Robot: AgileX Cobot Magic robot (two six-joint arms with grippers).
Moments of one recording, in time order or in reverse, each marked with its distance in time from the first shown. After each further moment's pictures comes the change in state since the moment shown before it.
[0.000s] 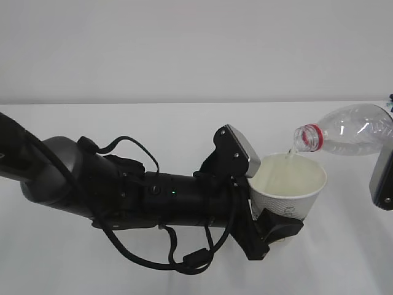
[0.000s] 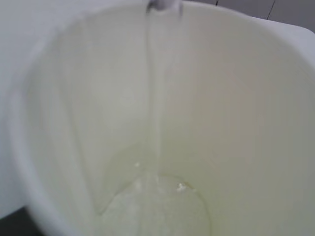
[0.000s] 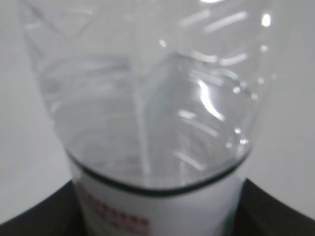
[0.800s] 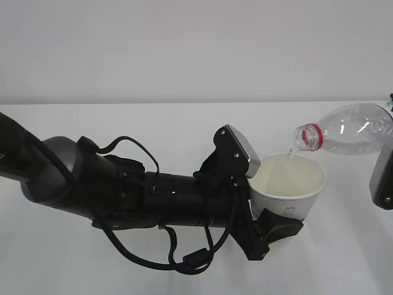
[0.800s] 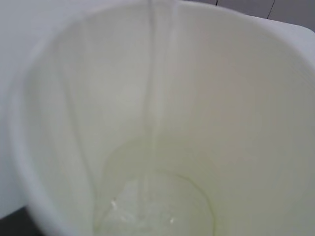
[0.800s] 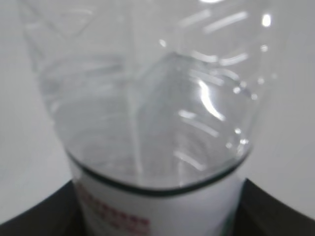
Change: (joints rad) left arm 0.000 0.000 0.000 0.001 0.000 0.000; right arm 0.000 0.000 0.000 0.001 -0.004 0.000
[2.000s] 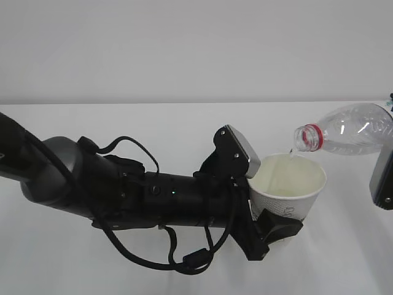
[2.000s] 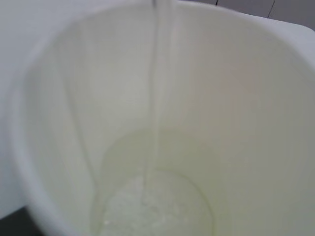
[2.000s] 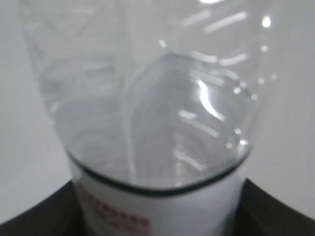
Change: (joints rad) left arm 0.000 0.002 0.000 0.002 0.002 0.000; right arm 0.000 0.000 0.000 0.000 -0.001 -0.008
